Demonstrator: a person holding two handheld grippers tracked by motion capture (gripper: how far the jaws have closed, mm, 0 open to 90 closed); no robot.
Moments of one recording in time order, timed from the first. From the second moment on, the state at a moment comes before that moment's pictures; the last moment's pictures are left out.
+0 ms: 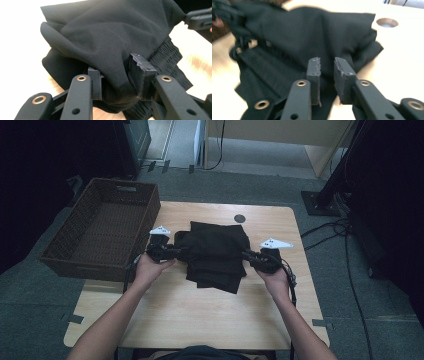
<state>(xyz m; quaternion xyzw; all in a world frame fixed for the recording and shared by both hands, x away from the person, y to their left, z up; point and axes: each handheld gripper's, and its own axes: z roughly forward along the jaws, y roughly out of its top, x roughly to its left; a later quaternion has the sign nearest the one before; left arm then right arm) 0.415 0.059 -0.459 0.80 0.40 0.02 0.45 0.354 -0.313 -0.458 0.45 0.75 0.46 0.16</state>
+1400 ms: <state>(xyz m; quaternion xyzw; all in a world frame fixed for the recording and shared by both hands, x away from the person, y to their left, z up) 0.375 0.065 -0.454 0.81 0.41 0.07 0.42 0.405 -0.248 -0.464 0.46 0.76 0.43 0.17</state>
